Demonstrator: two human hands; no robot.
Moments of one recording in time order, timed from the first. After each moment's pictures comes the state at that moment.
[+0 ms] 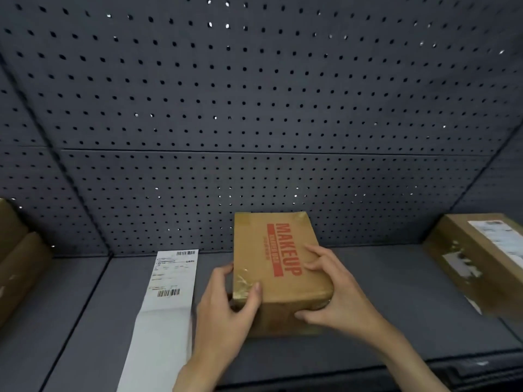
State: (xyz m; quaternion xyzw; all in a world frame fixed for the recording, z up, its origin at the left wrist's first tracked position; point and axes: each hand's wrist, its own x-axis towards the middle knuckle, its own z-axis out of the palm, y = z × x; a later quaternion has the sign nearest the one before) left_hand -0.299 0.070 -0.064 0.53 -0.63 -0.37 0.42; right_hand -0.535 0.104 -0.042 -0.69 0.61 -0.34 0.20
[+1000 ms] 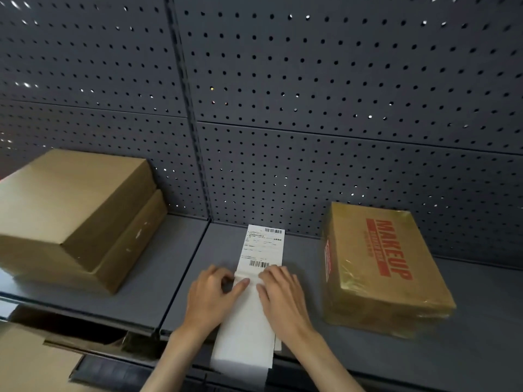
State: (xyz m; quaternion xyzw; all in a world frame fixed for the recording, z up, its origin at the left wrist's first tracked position) left_hand -0.115 0.028 -0.126 0.68 -0.66 -0.21 0.25; right_hand -0.289 0.039 -0.135 -0.78 0.58 -0.23 0.04
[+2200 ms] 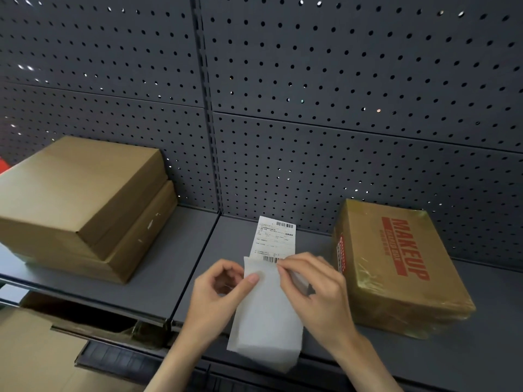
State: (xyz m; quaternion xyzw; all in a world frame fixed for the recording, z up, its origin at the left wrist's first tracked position) left_hand -0.113 0.073 -0.071 0.52 -0.52 -0.44 0.52; right_hand -0.306 0.066 -0.056 -0.75 0.43 -0.50 0.04
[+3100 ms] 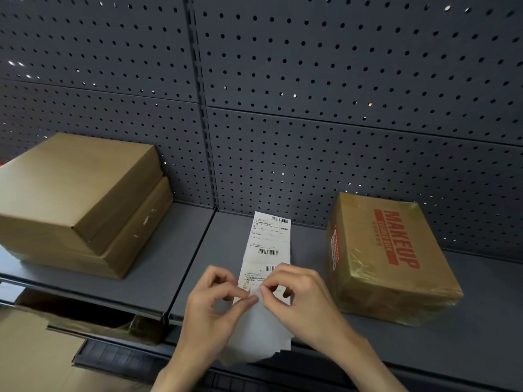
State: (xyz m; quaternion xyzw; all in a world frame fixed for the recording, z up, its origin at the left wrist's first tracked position) left_hand -0.113 0.100 -0.078 0.52 -0.64 -0.29 0.49; right_hand -0.299 0.086 -0.050 -0.77 0.47 -0.37 0.22
